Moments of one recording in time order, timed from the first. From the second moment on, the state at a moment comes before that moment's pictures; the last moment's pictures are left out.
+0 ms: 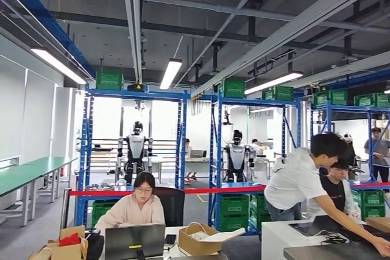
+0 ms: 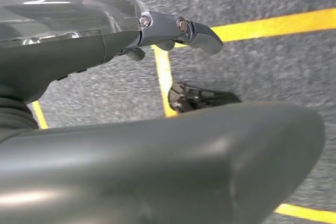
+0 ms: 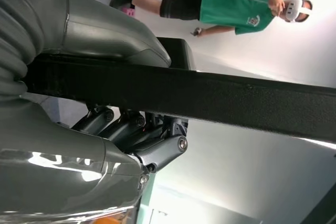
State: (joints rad) left arm 0.02 0.04 0.51 -0.19 -0.23 -0.06 -0.34; right arm -0.33 -0.03 0.69 -1.64 -0.07 0.52 -0.54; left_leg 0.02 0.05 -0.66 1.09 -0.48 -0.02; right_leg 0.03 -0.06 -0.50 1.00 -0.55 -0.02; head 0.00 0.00
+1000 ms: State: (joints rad) left arm 0.02 0.04 0.52 -0.19 -0.26 -0.06 -0.34; right arm -0.34 -0.03 0.70 -1.63 -0.08 0.52 -0.55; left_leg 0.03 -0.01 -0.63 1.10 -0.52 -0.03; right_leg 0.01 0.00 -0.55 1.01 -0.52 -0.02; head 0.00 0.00
